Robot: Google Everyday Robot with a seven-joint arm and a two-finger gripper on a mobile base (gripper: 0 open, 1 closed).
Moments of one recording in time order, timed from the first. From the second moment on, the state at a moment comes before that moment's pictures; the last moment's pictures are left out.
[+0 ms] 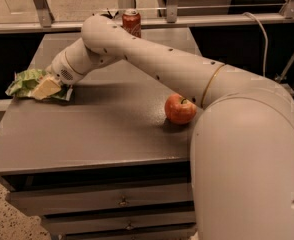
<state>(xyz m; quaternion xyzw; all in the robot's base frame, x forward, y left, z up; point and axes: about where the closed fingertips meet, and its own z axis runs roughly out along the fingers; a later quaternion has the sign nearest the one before) 0.643 0.284 0.831 -0.60 0.64 0.31 0.35</state>
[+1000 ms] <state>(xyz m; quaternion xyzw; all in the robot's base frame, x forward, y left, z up) 0.650 0.183 0.904 -0.58 0.65 0.24 0.42</state>
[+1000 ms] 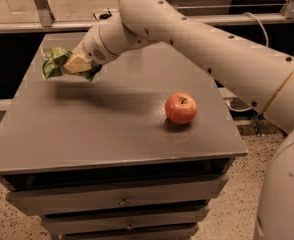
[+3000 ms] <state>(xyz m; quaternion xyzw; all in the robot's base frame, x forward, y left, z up) 0.739 -0.075 0.933 -0.48 0.76 0.03 0.44</state>
